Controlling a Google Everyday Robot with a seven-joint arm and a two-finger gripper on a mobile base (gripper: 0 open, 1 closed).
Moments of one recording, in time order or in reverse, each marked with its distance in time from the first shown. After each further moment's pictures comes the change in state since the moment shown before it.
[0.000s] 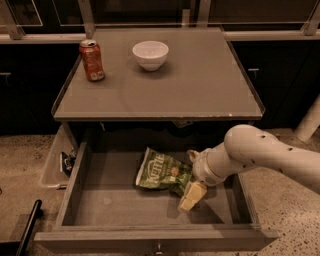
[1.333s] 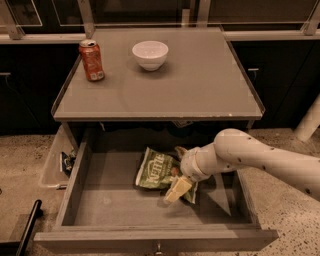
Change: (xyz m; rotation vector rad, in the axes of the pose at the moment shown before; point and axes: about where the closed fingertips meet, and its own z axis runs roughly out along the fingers) arm -0.027 -0.026 0.048 0.012 -0.148 0.004
